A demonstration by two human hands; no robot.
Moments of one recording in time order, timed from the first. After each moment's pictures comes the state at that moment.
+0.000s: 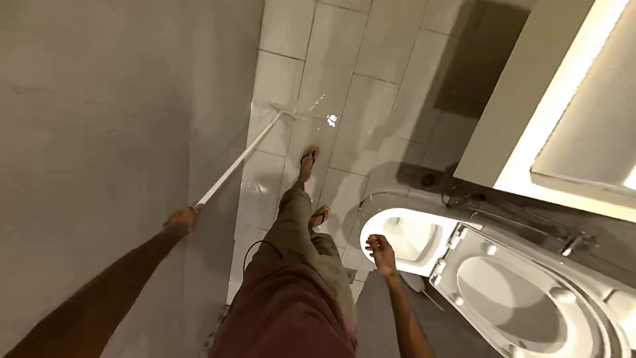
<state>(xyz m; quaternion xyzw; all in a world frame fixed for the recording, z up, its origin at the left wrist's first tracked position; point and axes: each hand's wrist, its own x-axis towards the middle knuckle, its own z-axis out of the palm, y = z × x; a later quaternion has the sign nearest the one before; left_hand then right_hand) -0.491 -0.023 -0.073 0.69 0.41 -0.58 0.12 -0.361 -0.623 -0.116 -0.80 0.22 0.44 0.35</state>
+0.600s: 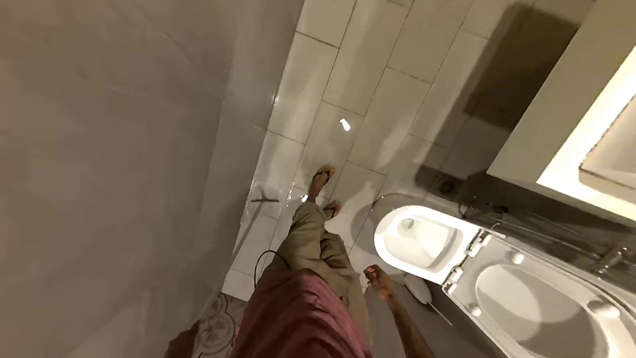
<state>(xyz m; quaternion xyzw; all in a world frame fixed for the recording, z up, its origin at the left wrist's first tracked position) -0.854 -0.226 0.062 0.45 0.60 -0.63 0.22 -0.505 -0.681 -0.144 -0.75 0.12 0.62 0.20</state>
